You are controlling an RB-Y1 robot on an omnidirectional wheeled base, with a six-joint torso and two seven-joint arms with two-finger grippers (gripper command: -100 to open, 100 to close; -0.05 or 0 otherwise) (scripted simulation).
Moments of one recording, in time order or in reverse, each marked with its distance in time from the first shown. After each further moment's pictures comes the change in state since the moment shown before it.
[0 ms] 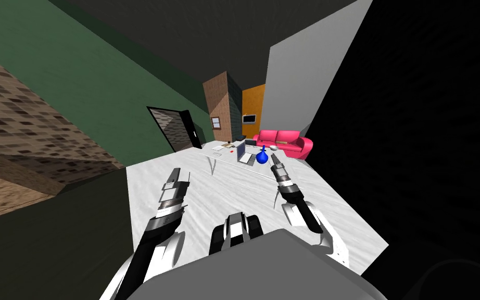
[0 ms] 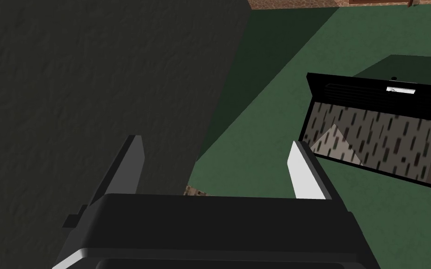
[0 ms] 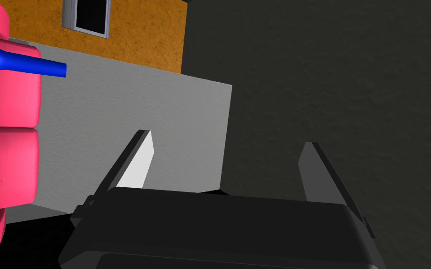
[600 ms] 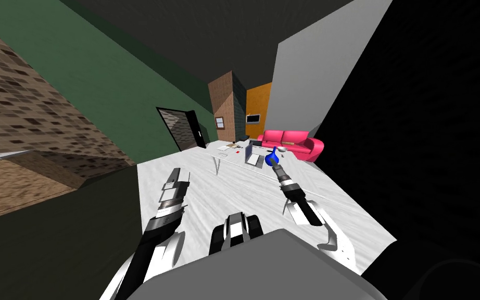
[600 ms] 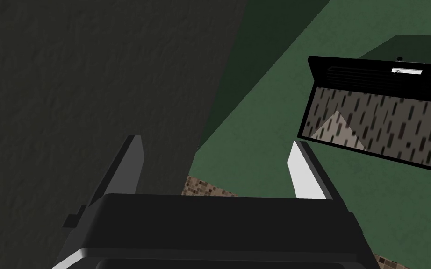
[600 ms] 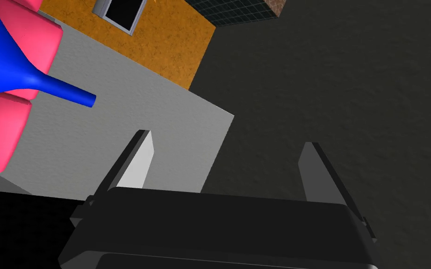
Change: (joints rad) left arm 0.000 0.000 0.000 0.000 0.000 0.000 0.000; right arm 0.000 -0.073 -0.063 0.053 0.066 0.136 0.121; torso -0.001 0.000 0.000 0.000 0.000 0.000
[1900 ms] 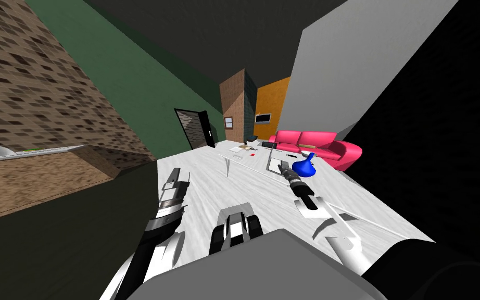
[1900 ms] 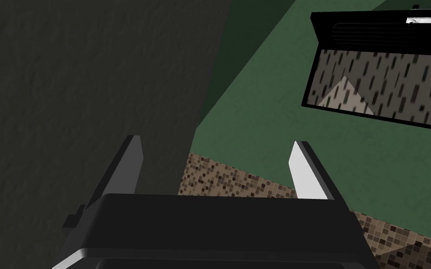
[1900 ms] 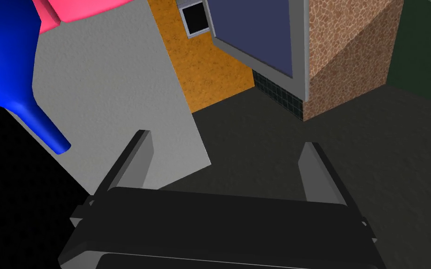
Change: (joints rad) left arm 0.000 0.000 0.000 0.000 0.000 0.000 0.000; right arm -0.051 -0.109 -0.161 0.190 0.162 0.349 0.306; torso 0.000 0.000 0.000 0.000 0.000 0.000
